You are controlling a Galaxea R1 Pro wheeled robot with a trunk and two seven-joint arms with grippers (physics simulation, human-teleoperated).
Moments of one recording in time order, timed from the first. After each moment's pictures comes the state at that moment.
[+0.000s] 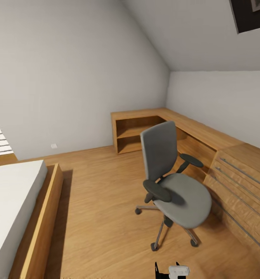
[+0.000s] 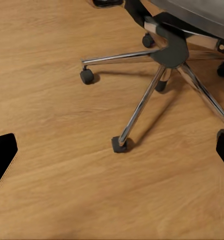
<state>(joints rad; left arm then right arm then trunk) -0.15 -0.03 0.27 -0.17 0.09 -0.47 -0.02 -0.38 0.12 -0.57 0.02 0.70 -0.78 -0.19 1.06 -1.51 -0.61</state>
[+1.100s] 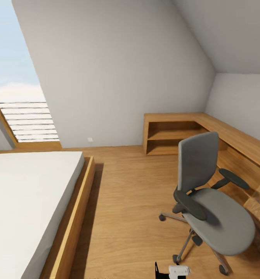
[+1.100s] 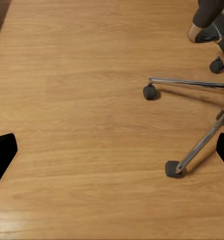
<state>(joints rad) -0.15 -0.03 0.27 -0.17 0.09 -0.48 -0.03 -0.38 0.12 -0.57 0.02 0.71 -0.78 -0.19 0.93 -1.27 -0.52</state>
